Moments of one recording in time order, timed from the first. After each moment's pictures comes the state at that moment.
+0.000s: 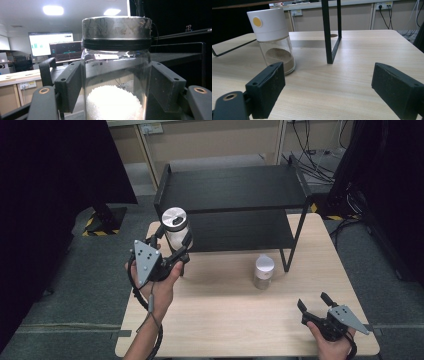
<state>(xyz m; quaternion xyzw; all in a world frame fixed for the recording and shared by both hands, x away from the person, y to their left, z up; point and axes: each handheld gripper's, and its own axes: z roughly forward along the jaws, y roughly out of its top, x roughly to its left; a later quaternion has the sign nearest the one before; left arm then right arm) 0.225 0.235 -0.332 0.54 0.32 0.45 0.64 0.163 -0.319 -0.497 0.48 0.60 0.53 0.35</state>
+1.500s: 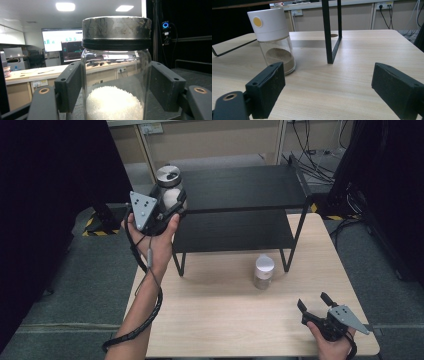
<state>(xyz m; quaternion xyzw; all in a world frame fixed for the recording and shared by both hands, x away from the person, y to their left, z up) 0.291 0.222 -0.267 0.53 0.36 0.47 0.61 0.163 -0.320 -0.497 0.48 0.60 0.53 0.34</state>
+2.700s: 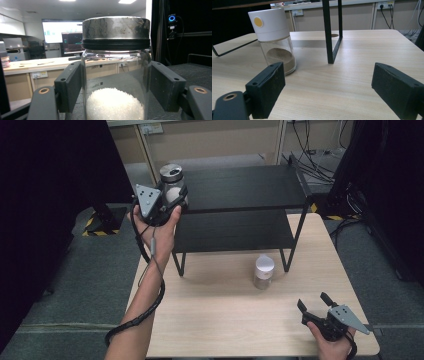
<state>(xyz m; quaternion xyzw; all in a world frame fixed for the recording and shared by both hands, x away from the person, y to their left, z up) 0.325 0.228 -0.271 0.53 0.39 0.45 0.60 0.164 -0.321 -0.497 0.48 0.61 0.53 0.34</state>
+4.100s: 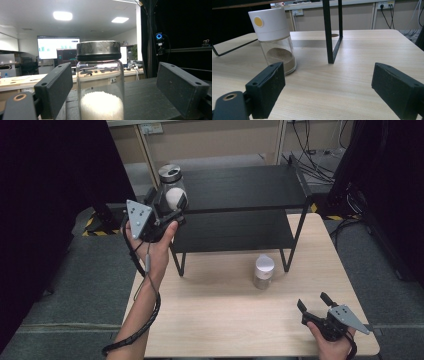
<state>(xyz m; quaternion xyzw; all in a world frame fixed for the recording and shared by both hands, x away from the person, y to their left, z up) 0.290 0.239 -0.301 0.50 0.33 0.47 0.65 0.164 -0.321 -0.496 0.48 0.61 0.53 0.34</state>
